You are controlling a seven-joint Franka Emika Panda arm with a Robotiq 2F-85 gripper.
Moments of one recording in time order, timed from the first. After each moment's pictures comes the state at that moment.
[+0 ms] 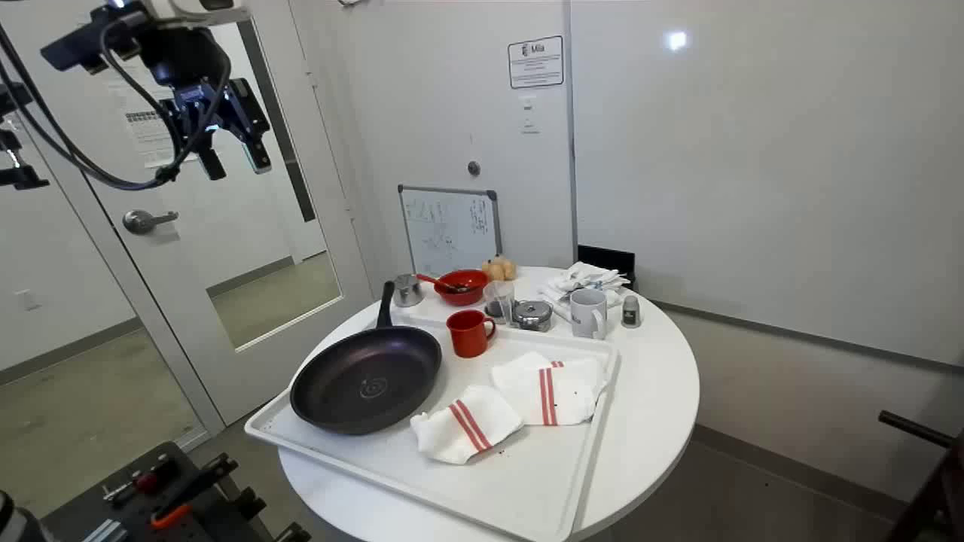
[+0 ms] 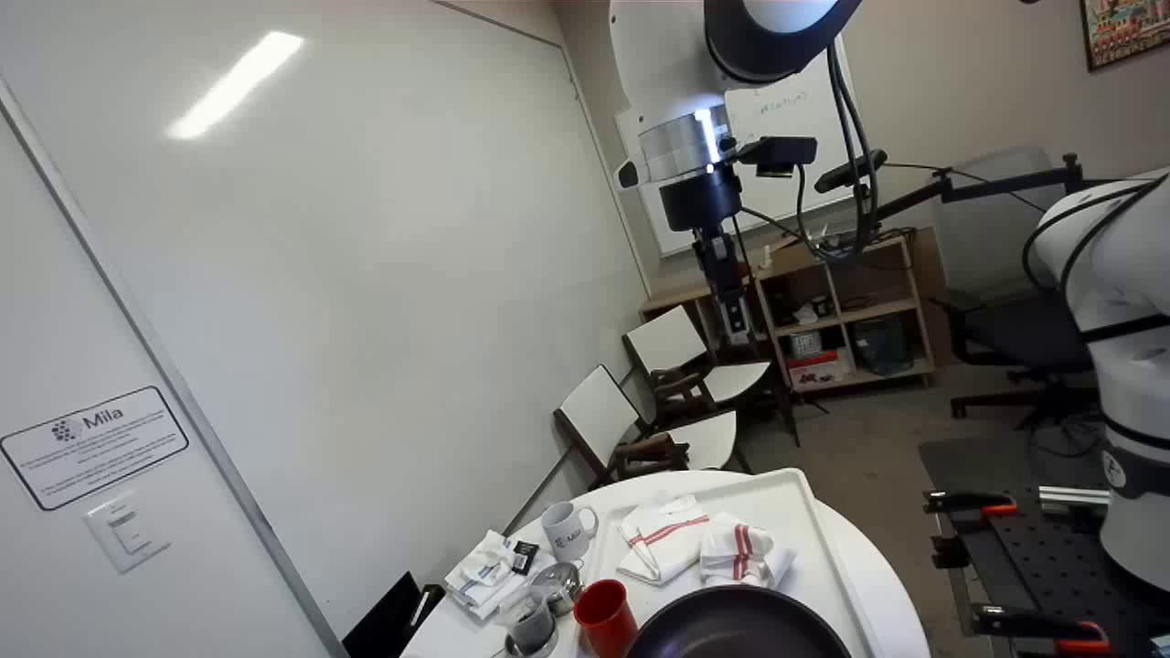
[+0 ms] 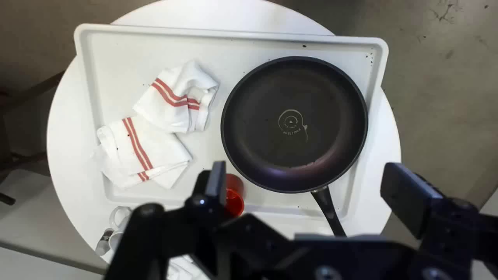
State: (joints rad) arm 0.07 -0.63 0.08 -2.40 -0.03 1.84 -0.07
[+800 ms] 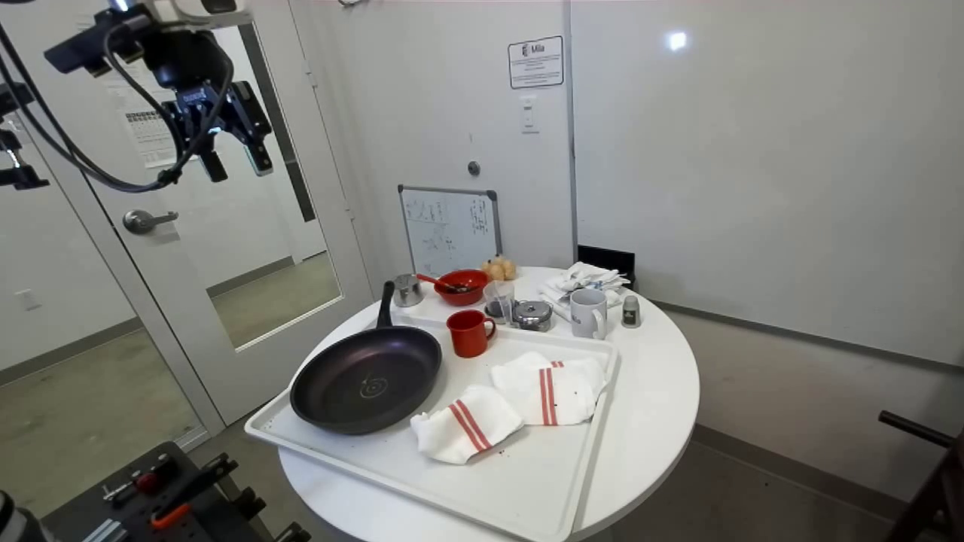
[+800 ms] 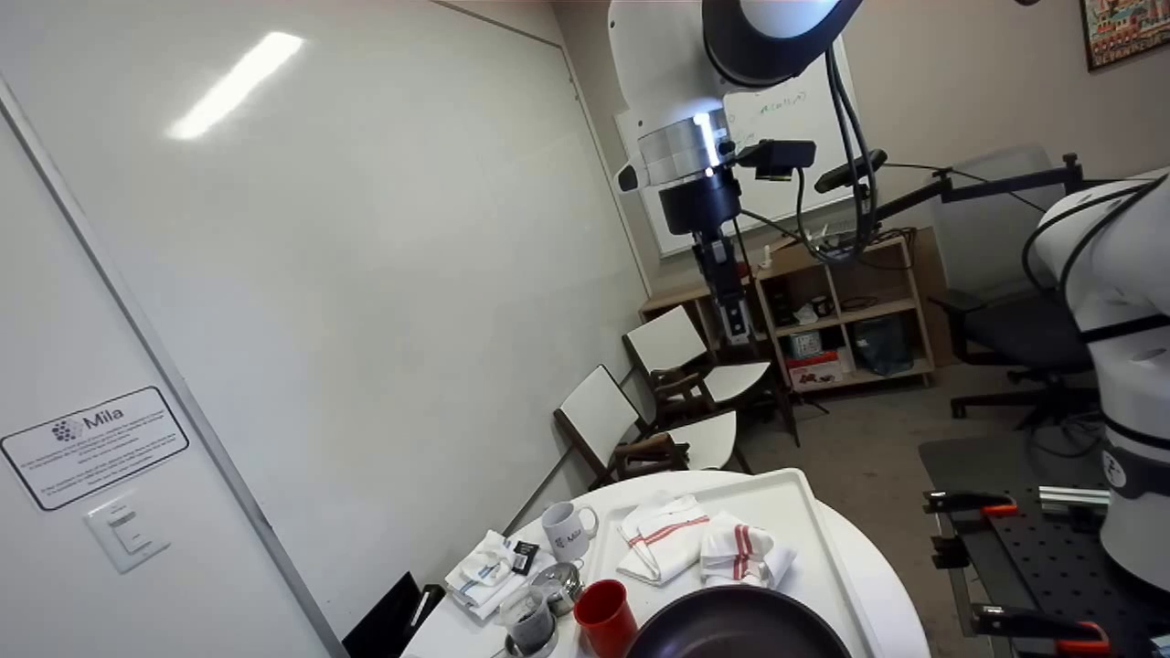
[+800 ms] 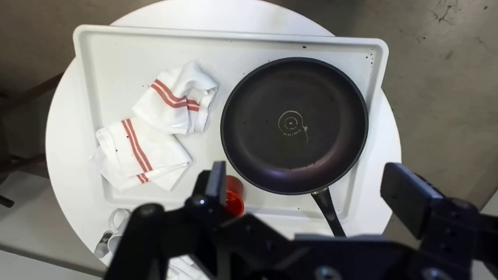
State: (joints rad) arm 0.07 -0.62 0.08 -2.40 -0.03 1.84 -0.07
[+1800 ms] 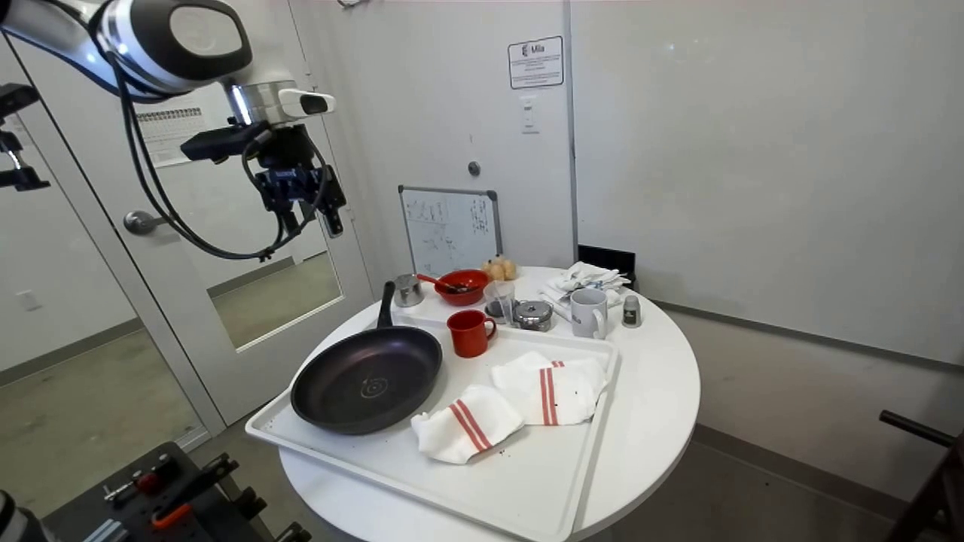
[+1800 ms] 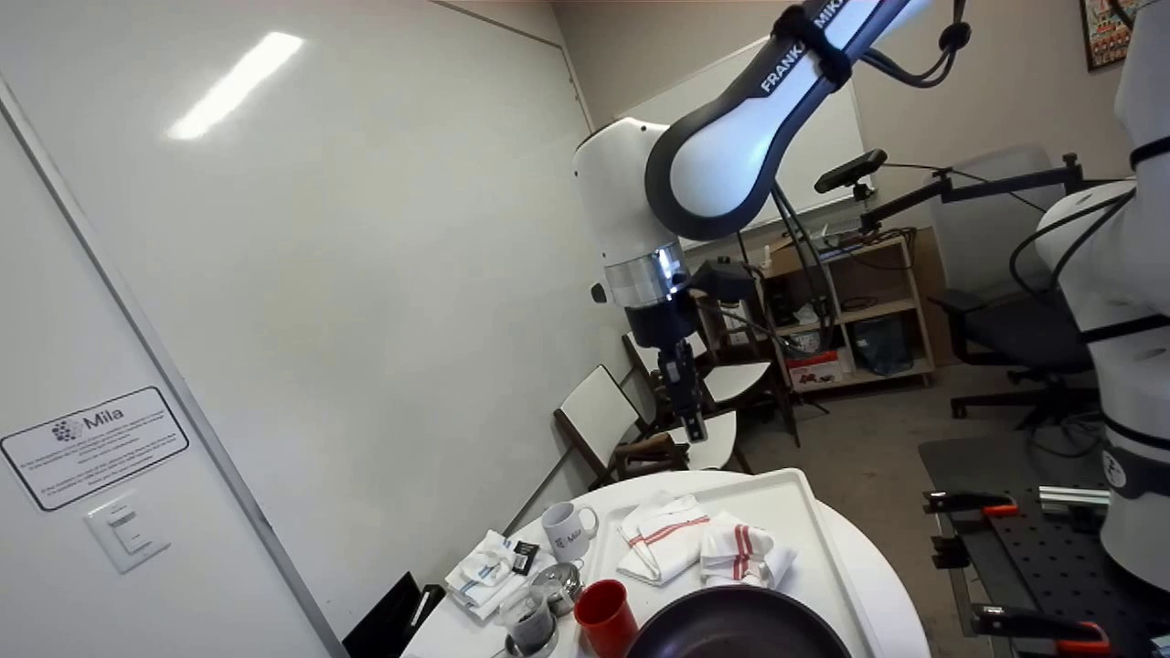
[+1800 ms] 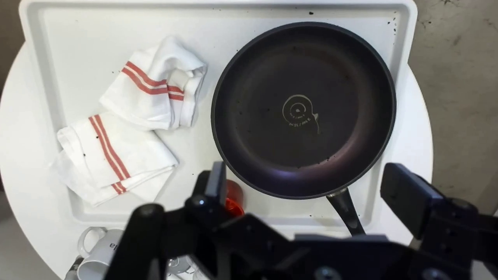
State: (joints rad) arm 0.07 -0.30 0.06 -2.40 -0.03 2.14 -0.04
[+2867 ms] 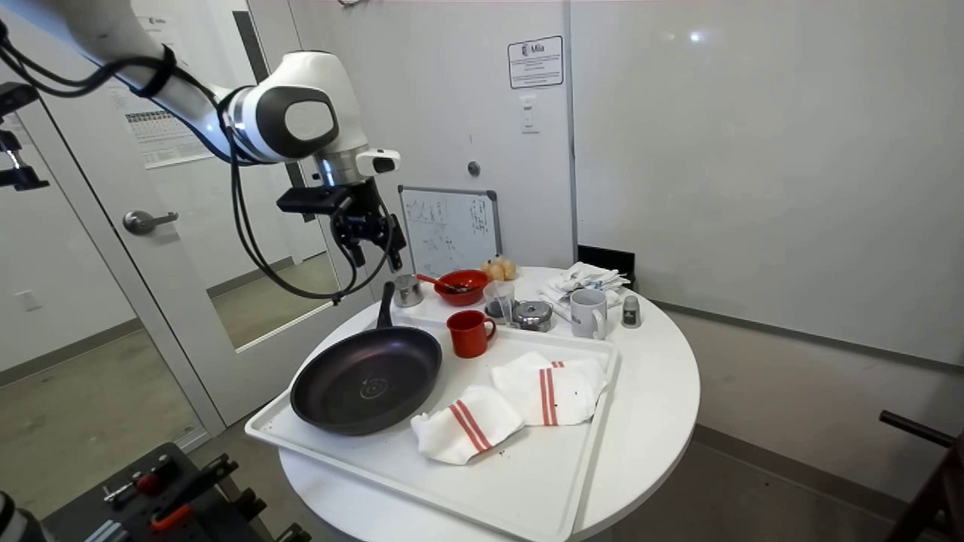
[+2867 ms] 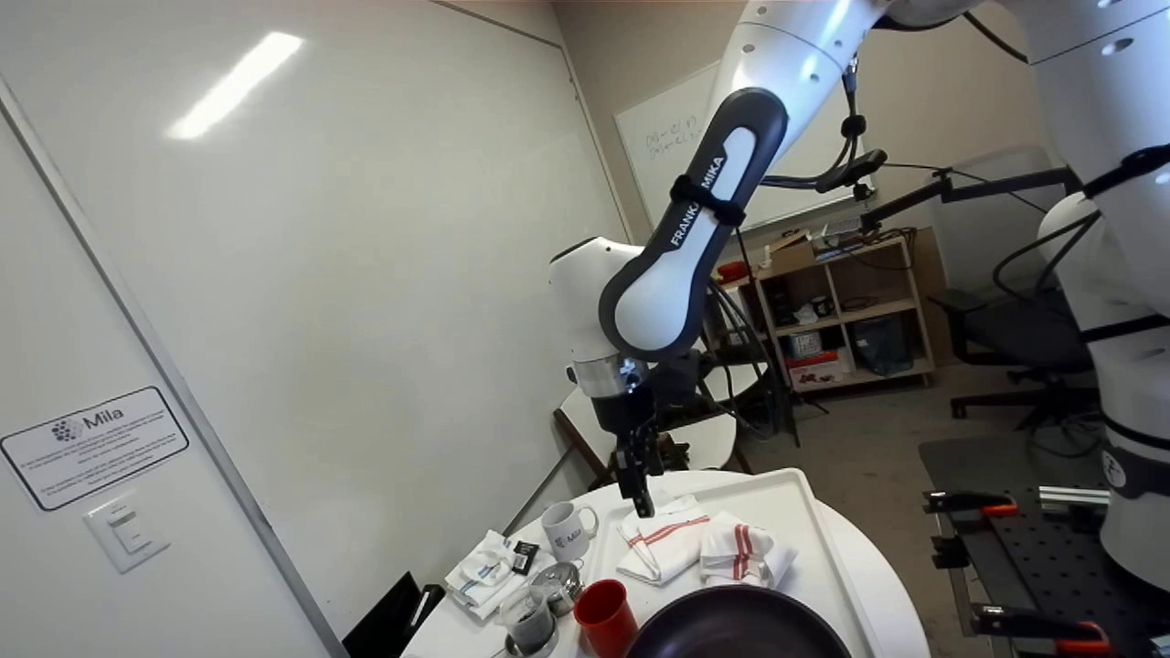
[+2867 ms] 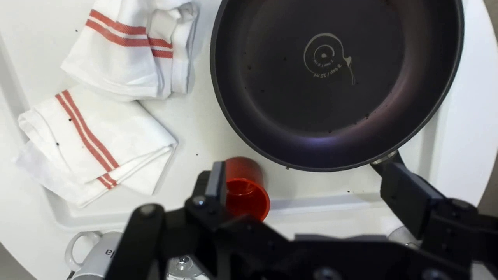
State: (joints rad) arm 0.04 0.08 0.04 -2.26 -0.03 2.40 0.02
